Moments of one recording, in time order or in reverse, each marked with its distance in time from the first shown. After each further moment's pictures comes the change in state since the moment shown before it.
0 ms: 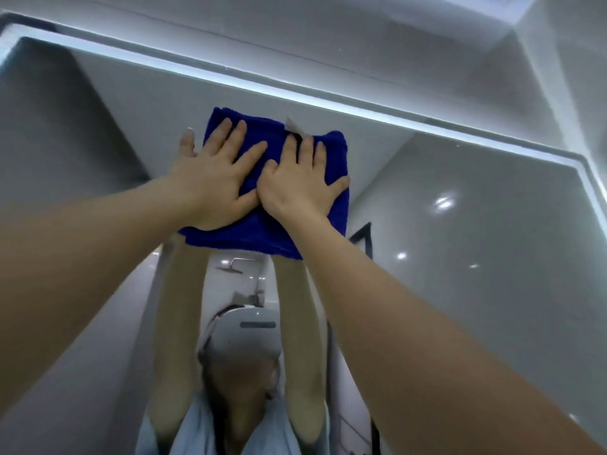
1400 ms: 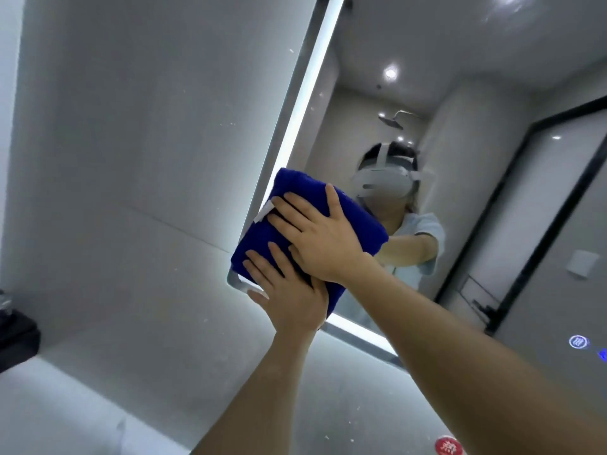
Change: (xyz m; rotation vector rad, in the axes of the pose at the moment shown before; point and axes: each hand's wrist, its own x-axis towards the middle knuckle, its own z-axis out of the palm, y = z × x) left_hand -0.468 -0.002 0.111 -0.358 -0.171 -1.209; right_hand -0.355 -0.187 0.142 -0.177 -0.521 -1.109
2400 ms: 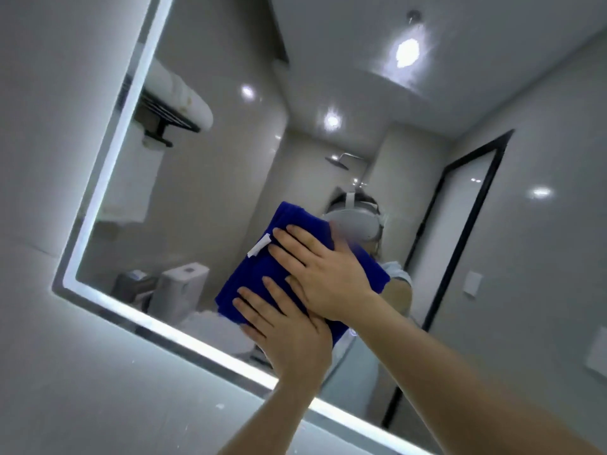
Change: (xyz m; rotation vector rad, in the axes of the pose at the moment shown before) left_hand -0.180 0.201 0.076 -0.089 -0.043 0.041; right_hand -0.231 0.157 0.005 -0.122 0.052 0.116
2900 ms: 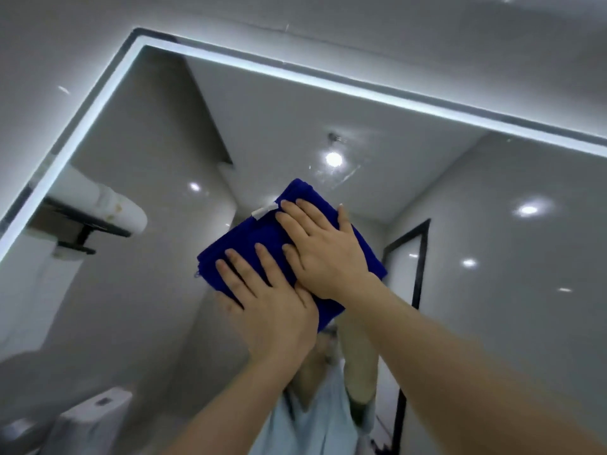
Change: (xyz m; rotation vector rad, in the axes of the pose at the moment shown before) left_hand 0.118 0.181 -0.047 0.055 0.106 0.297; right_hand 0.067 0.180 -0.086 0.045 0.155 0.297
